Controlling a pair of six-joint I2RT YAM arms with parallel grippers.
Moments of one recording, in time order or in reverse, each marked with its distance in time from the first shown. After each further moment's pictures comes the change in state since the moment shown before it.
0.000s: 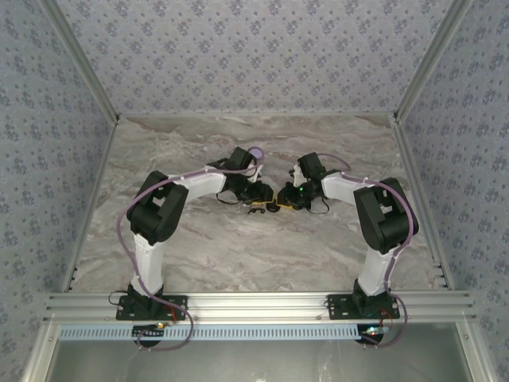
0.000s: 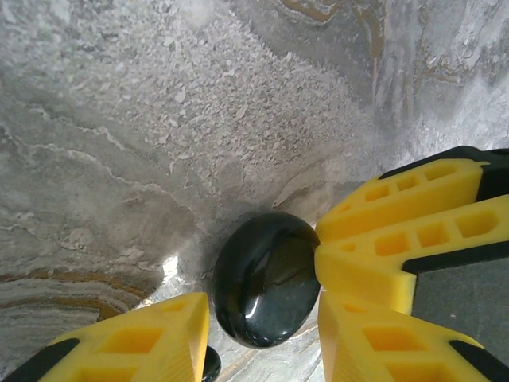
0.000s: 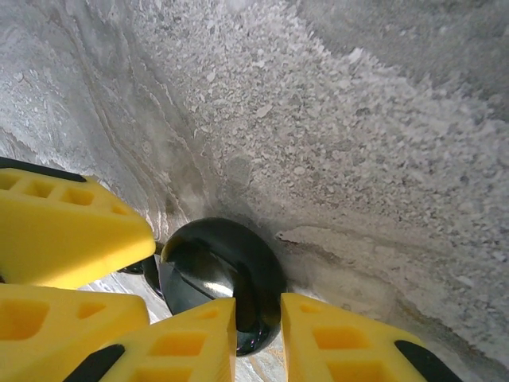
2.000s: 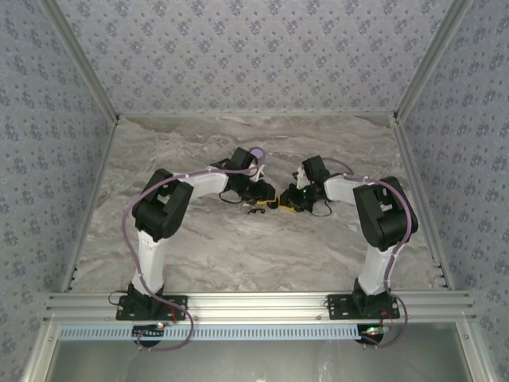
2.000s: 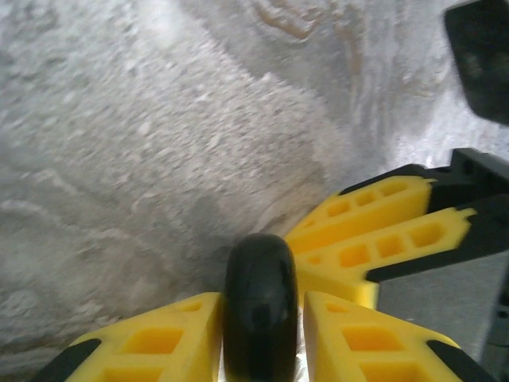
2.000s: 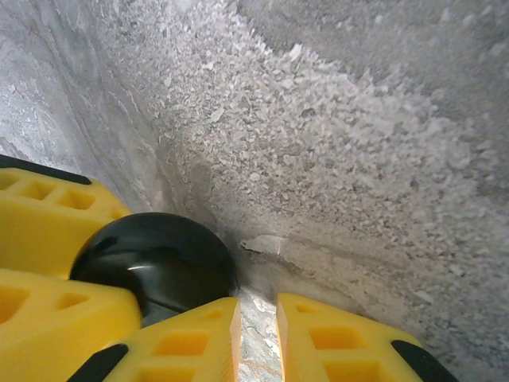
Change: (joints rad) left arm 0.005 0.053 0.020 0.060 0.071 -0.057; right arm -0.032 0.021 -0.050 0.074 -0.055 0.026
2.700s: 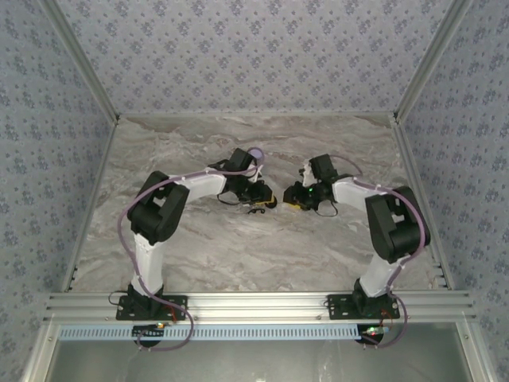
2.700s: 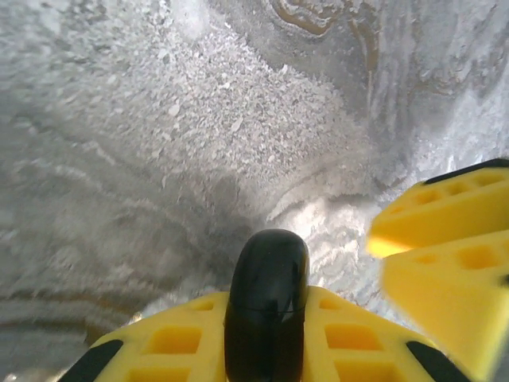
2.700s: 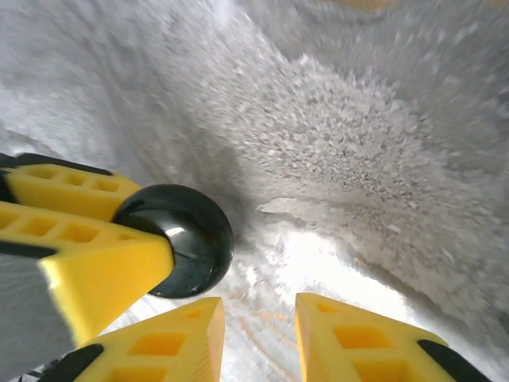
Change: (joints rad) left arm -0.001 -0.074 -0.058 0.010 -0.071 0.016; right arm -0.037 -0.158 -0.056 -0.020 0.023 -0.005
